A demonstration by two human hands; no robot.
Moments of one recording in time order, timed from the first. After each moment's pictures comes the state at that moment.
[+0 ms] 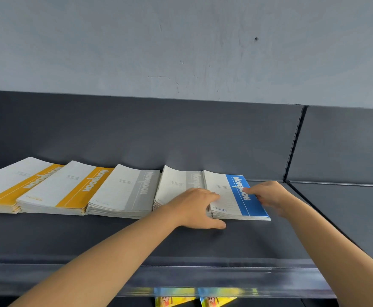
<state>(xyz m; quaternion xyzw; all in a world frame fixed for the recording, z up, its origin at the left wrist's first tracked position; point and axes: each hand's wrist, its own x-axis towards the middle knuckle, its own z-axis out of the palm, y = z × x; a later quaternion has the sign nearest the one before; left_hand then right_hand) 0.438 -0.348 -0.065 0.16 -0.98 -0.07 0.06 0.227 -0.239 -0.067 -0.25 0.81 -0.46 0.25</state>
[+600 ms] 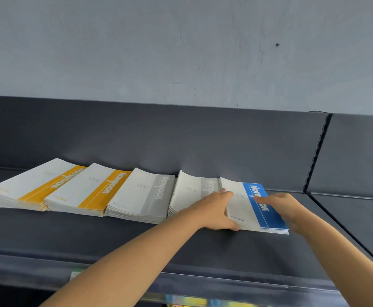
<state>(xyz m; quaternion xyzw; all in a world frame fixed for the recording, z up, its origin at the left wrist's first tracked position) 0.428 -0.340 -0.053 0.21 -0.95 -0.20 0.07 0.235 -0.248 -0.074 -0.25 0.82 -0.45 0.26</state>
